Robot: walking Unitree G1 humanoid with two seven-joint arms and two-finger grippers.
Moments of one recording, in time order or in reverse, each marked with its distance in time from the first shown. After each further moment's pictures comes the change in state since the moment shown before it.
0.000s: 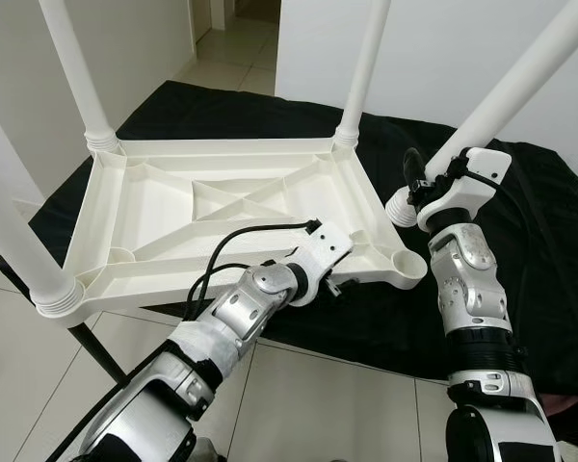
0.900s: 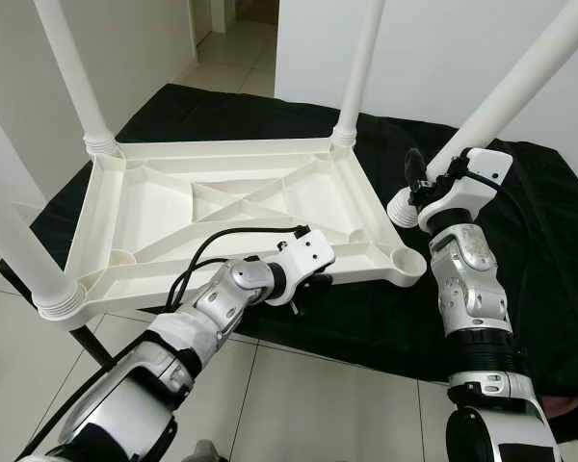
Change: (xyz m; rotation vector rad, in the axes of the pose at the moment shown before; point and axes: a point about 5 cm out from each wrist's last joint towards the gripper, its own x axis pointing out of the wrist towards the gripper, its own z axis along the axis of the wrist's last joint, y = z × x) left arm -0.028 0.014 -0.016 0.257 -0.060 -0.190; right arm 0.000 0.003 -0.001 -0.006 0.002 -0.001
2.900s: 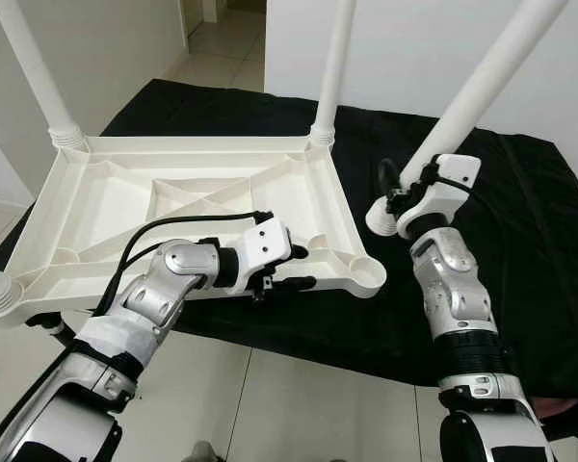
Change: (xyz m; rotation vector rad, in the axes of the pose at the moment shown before) left arm -0.053 0.029 0.019 0.031 -0.206 -0.097; right arm -0.002 0.020 -0.015 0.011 0.082 0.079
